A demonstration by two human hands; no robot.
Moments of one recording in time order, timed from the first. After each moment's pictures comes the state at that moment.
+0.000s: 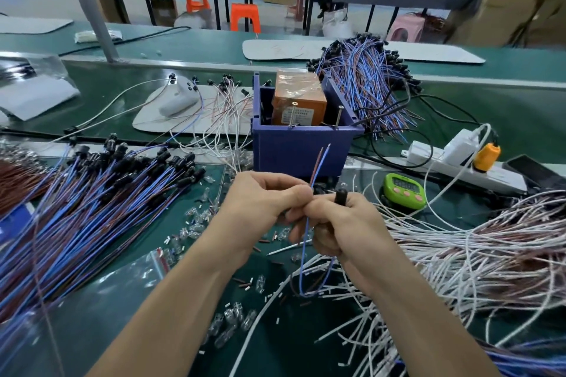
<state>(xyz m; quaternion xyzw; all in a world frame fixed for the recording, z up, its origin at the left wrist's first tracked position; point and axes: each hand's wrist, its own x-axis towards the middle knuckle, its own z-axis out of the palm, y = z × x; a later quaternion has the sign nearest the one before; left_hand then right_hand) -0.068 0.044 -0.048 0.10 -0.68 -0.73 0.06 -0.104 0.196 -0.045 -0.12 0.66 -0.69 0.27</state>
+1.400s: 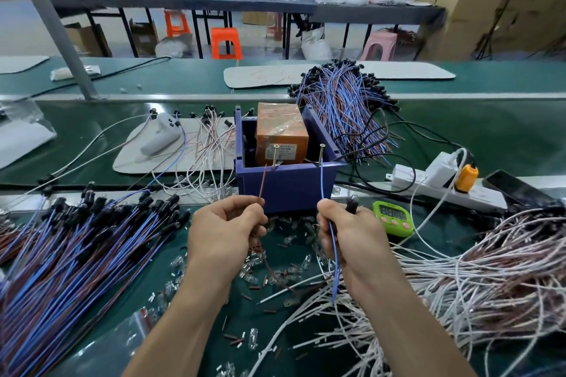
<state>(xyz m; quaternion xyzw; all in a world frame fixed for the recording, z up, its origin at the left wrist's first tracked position) -0.086 0.028 -0.044 0.25 -0.65 -0.69 0.18 -0.137 0.191 -0.032 0.01 0.68 -0.71 0.15</state>
